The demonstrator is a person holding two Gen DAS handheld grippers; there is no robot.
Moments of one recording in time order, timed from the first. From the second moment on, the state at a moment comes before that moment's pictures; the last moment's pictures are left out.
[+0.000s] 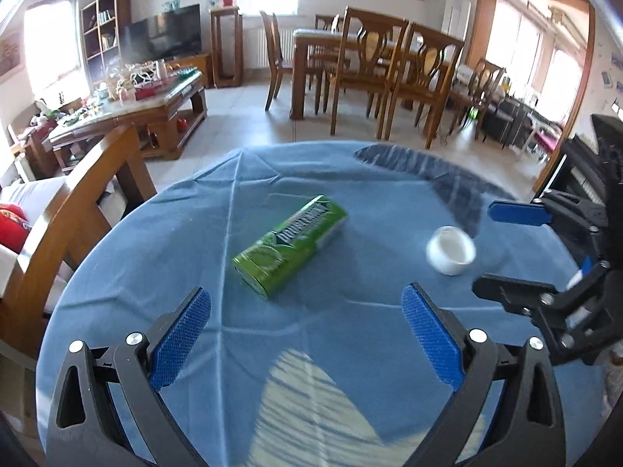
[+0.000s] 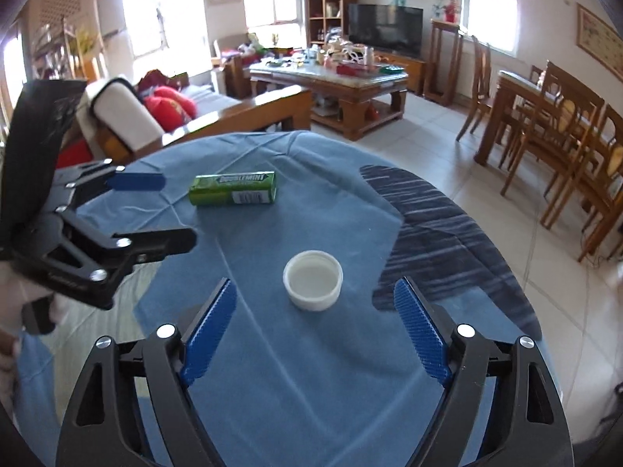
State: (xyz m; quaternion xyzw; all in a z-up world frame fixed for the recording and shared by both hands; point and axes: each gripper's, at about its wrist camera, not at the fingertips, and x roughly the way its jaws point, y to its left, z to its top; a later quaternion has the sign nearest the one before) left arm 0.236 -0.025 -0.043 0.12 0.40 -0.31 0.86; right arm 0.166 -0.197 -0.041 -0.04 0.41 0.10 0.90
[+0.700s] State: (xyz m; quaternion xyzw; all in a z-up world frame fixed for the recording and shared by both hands) left arm 0.250 -0.040 -0.051 0.16 0.40 -0.31 0.84; right arm 0.192 -0.201 -0.063 -0.04 0.44 0.11 0.89
